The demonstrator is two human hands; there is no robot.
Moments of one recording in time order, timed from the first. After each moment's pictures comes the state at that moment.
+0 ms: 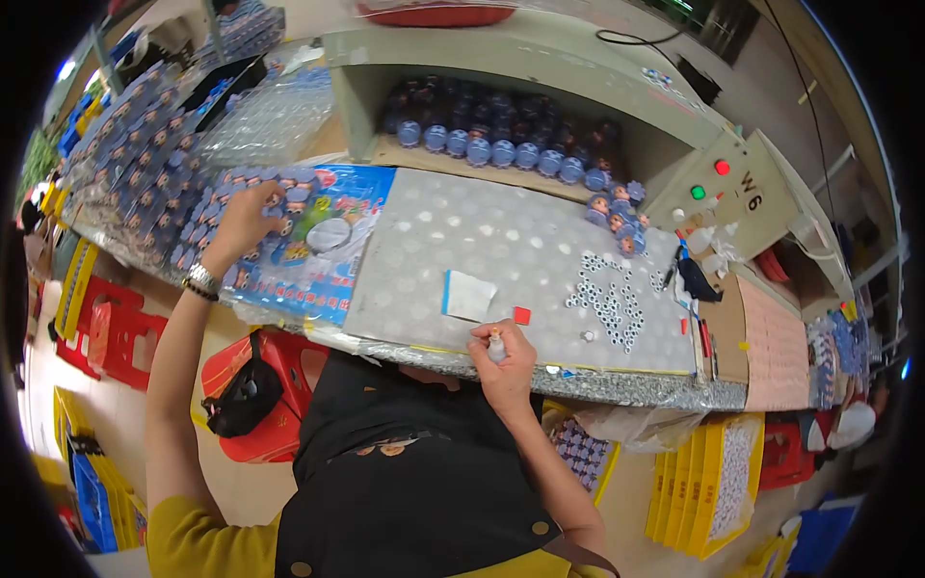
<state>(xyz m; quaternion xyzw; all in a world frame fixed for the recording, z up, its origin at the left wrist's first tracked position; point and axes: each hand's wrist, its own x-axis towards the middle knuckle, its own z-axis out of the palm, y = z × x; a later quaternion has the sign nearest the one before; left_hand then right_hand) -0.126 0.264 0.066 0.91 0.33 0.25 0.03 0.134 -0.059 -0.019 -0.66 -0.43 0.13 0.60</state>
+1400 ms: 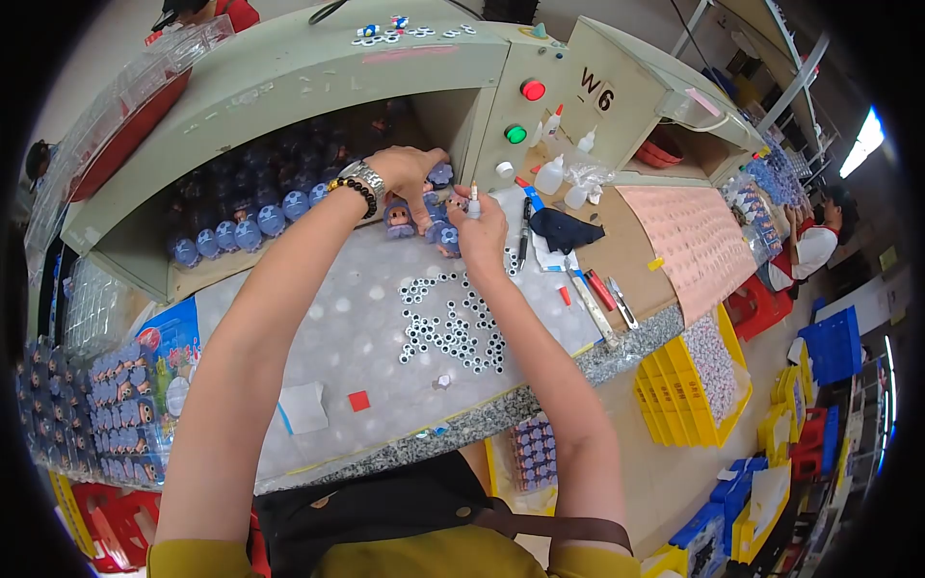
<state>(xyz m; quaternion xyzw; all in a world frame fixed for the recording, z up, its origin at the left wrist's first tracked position) 0.405 0.145 0.102 0.99 0.04 -0.13 0.10 0.427 -0.008 0.000 -0.69 -0.14 0.10 0.70</state>
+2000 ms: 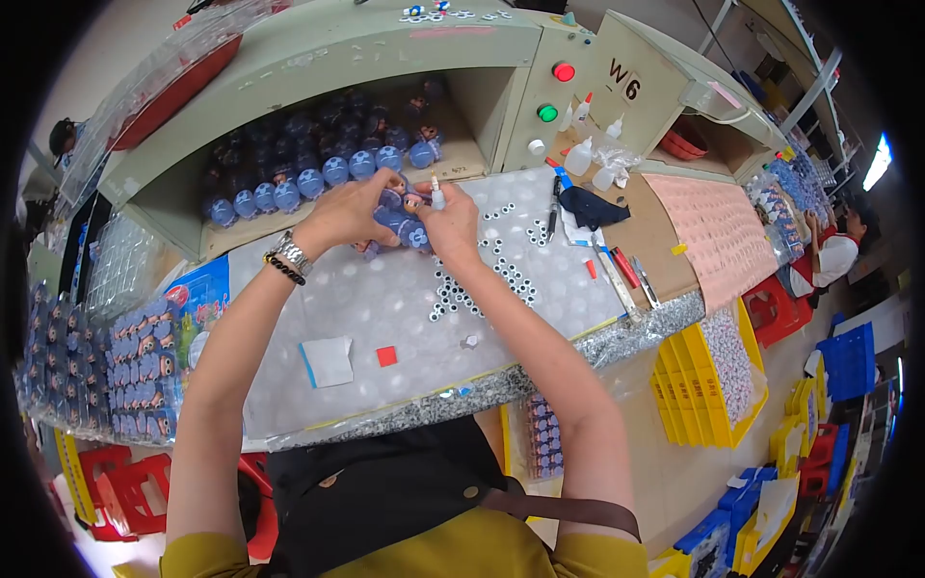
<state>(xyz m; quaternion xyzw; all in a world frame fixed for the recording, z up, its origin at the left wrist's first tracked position) 0.254 0.161 0.079 0.98 0.10 -0.01 0.19 0.355 0.033 -0.002 -0.72 -0.26 0.12 0.63</state>
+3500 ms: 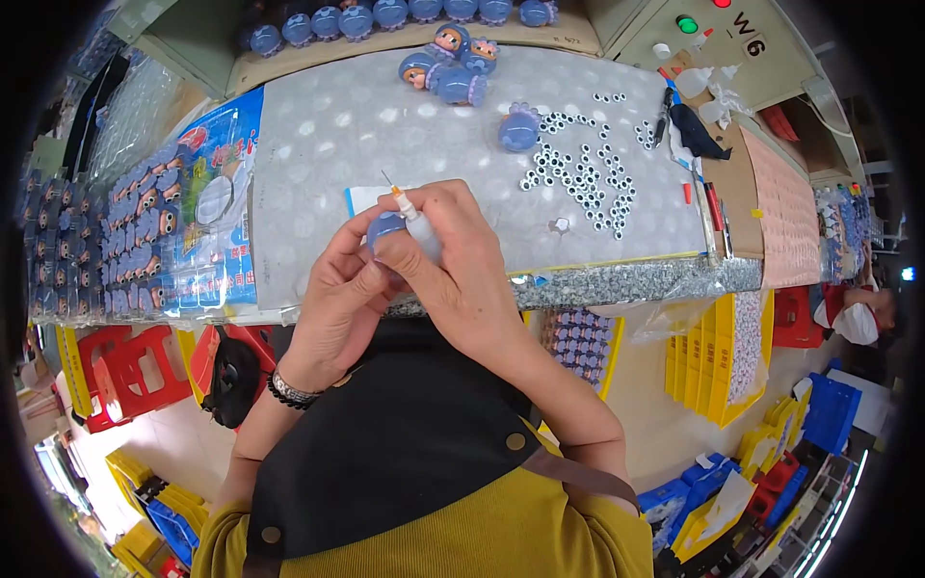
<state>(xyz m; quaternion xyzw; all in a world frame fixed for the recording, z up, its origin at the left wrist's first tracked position) 0.037 0.036 0.033 0.34 0.18 0.20 0.90 0.167 -0.047 0.044 -0.66 -0.50 0.15 0.54</state>
